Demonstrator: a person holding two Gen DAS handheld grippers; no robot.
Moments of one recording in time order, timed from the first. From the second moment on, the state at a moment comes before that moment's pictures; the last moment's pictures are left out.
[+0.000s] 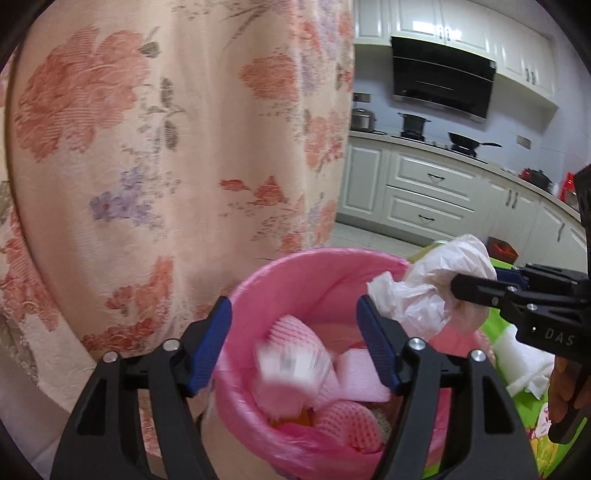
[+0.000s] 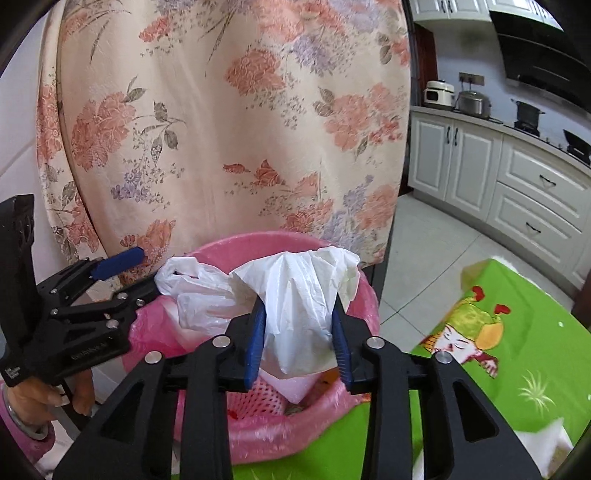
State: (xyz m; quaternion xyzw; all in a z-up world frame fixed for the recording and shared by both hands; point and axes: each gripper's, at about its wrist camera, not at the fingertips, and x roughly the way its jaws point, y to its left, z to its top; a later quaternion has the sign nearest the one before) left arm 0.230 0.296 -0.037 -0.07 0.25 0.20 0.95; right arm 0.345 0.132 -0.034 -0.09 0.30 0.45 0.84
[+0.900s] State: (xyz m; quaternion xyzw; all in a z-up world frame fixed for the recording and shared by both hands) left arm 0.185 0.176 -0.037 -0.09 0.23 0.22 0.94; right arm 0.282 -0.022 -0.044 -0.07 0.30 0.39 0.87
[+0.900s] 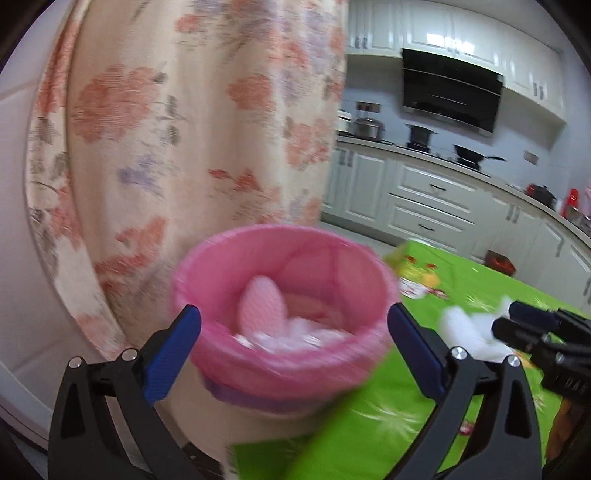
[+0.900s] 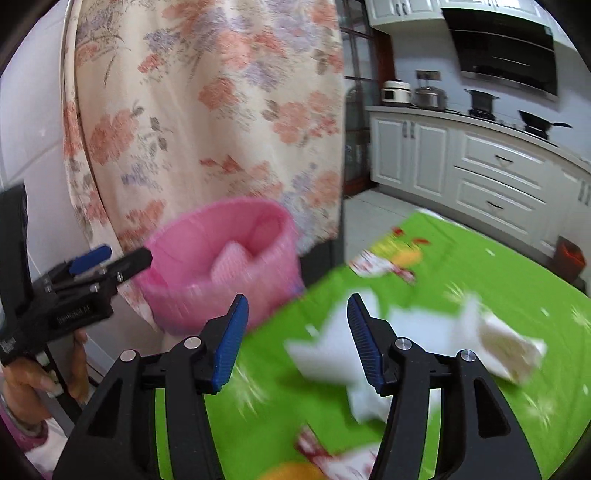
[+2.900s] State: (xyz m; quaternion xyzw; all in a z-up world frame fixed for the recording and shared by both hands) left arm 0.240 0.079 -0.105 -0.01 0.30 0.07 0.95; right arm 0.322 -0.084 -0.119 0.00 0.39 0.26 0.88
